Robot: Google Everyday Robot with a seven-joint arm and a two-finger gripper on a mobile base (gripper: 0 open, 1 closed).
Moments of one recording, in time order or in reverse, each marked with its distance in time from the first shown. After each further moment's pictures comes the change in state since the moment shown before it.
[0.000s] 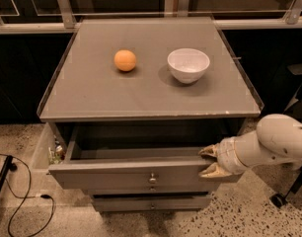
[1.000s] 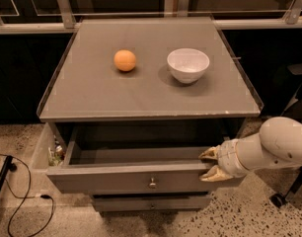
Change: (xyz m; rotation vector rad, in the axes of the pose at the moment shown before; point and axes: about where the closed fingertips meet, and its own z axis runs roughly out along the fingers) arm -0.012 0.005 -0.007 0.027 -0.012 0.007
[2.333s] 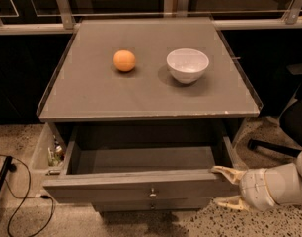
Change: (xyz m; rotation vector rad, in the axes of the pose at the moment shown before) arm 0.013 0.093 -0.038 -0.067 -0.085 0.013
